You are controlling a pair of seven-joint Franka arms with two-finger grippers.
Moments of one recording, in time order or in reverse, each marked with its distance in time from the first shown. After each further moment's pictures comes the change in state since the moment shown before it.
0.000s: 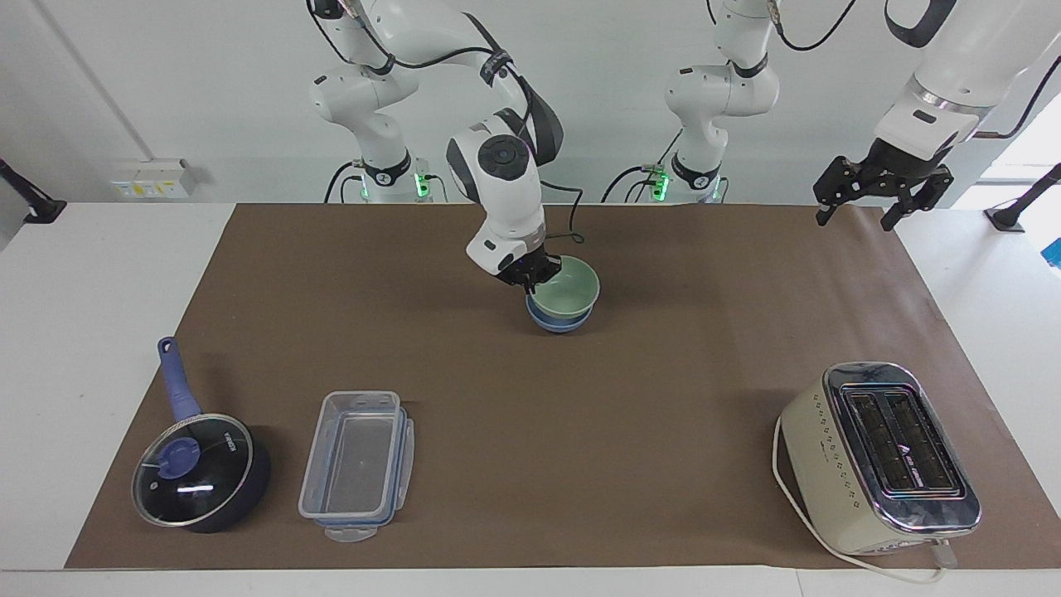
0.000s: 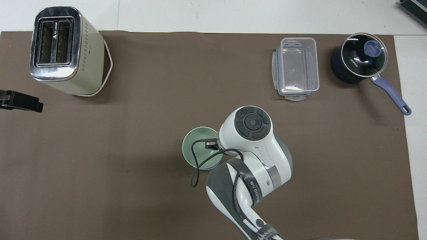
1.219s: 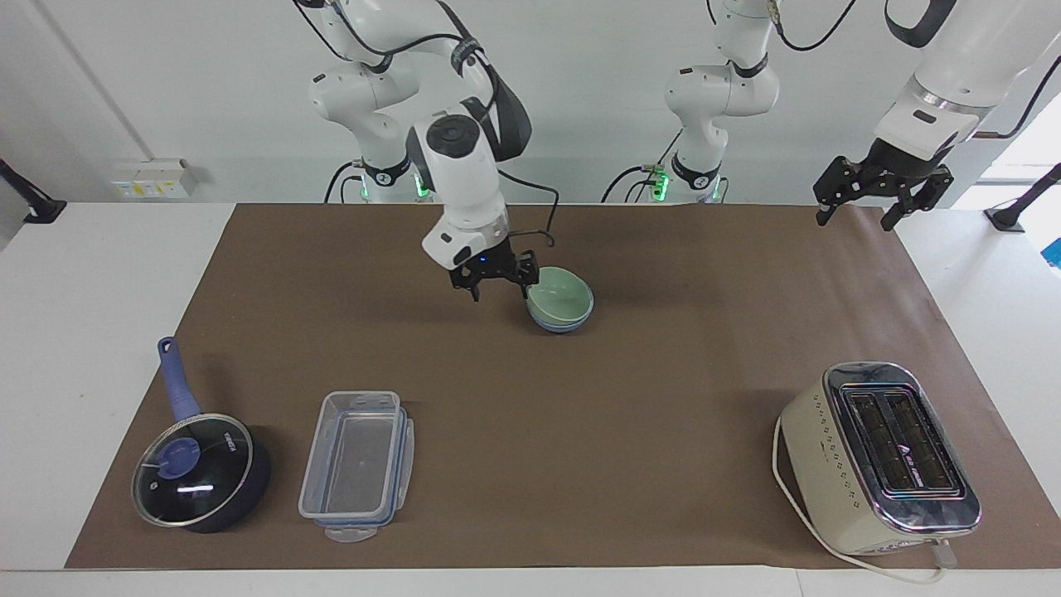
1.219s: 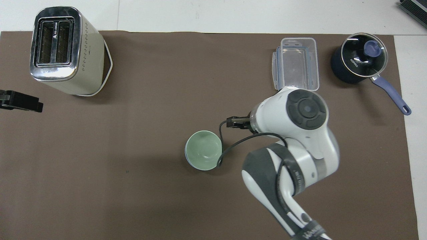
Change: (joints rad) left arm 0.000 0.000 0.000 0.000 0.000 0.000 0.000; right arm -0.152 -0.109 -0.017 0.017 -0.102 0.008 -0.084
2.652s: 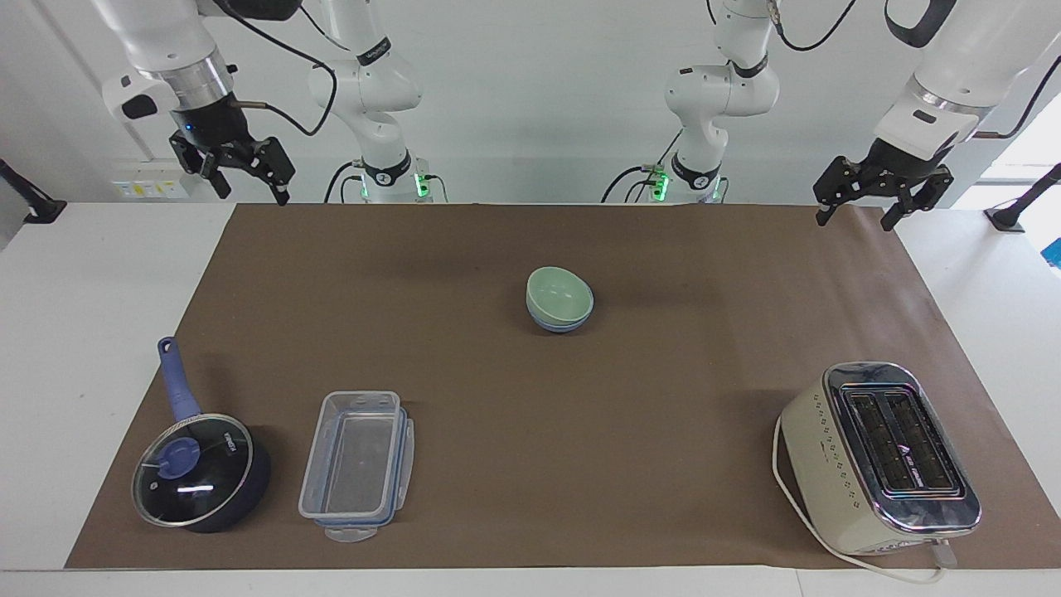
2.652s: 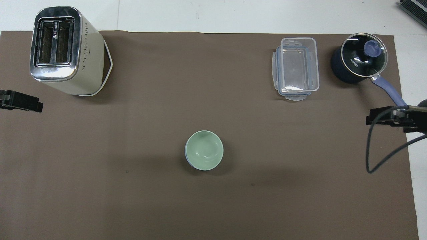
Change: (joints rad) left arm 0.000 0.000 0.000 0.000 0.000 0.000 0.000; right arm -0.480 -0.271 -0.004 0.231 -0.067 -0.577 -0.307
